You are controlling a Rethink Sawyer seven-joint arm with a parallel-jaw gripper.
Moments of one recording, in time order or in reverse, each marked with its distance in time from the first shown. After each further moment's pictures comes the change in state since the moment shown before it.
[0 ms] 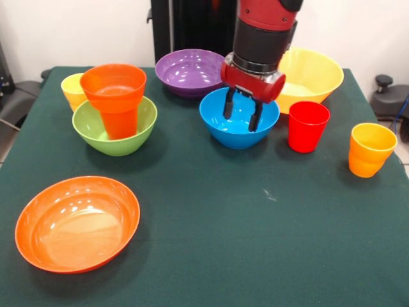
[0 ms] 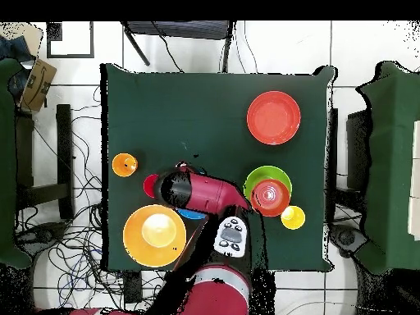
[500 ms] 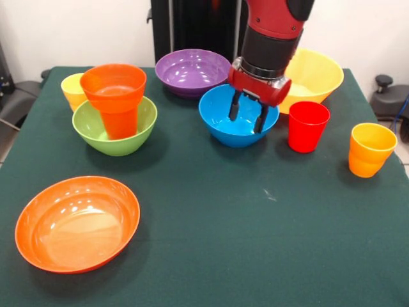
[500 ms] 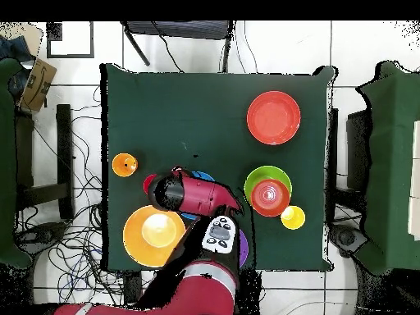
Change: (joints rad) arm 0.044 0.038 -0.023 -0.001 0.011 -0.020 0.000
